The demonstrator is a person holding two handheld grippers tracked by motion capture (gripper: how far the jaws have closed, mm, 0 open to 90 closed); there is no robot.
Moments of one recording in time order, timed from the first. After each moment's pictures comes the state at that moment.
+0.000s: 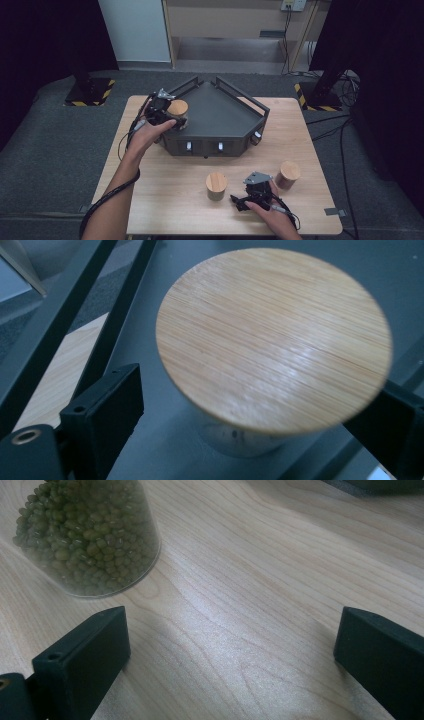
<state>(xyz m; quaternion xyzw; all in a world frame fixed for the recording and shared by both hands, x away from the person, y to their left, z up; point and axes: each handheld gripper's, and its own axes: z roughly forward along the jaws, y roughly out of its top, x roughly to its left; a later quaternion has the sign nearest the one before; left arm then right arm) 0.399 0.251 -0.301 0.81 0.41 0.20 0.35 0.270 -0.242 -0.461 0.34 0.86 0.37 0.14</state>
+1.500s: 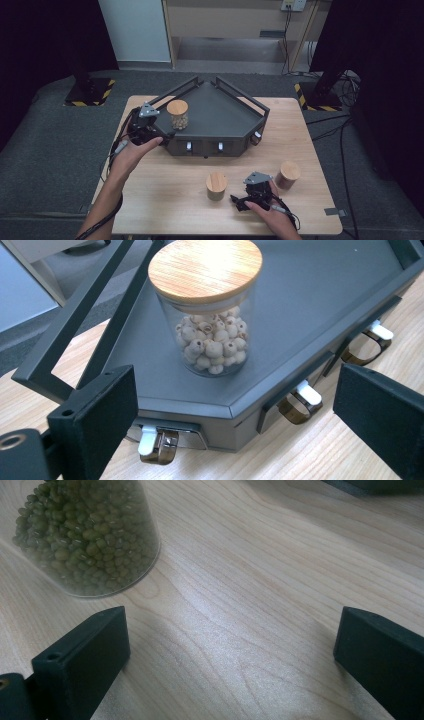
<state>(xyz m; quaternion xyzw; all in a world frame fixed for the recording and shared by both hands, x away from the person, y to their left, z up) 0.311 0.264 -0.293 0.80 0.40 0.24 0.37 0.270 -0.242 -0.461 0.34 0.86 0.37 0.14</state>
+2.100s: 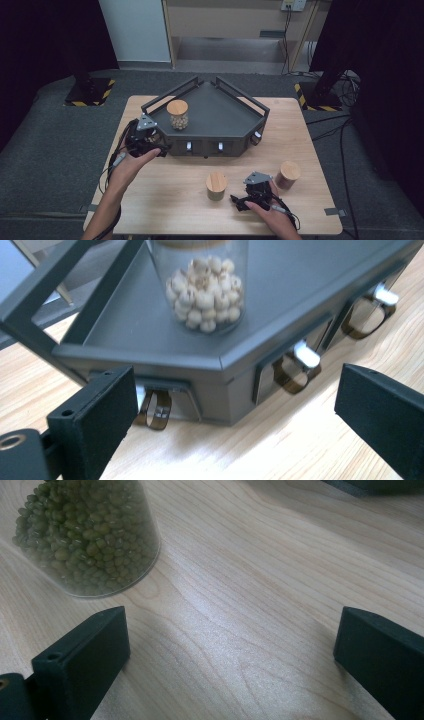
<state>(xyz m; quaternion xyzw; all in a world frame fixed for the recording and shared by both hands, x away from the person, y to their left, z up) 0.288 0.268 -0.321 0.80 0.41 0.25 0.36 0.270 -0.242 -0.461 0.34 0.86 0.37 0.14</state>
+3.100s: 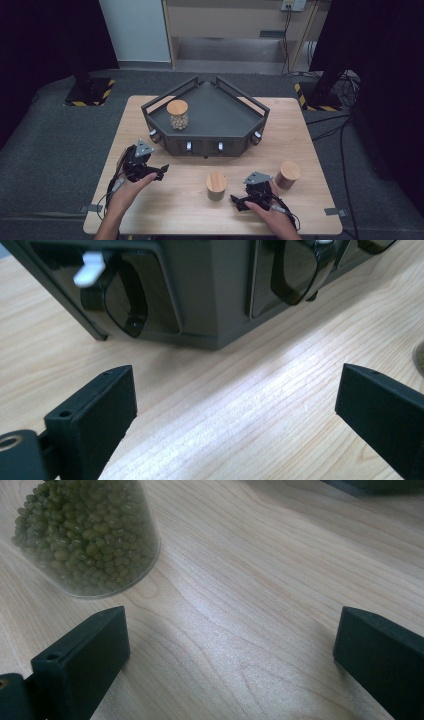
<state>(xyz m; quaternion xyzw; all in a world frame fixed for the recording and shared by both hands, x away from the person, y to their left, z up) 0.256 0.275 -0.382 0.80 0.44 0.23 0.34 0.269 -0.242 -0.461 0.34 0.86 0.37 0.14</state>
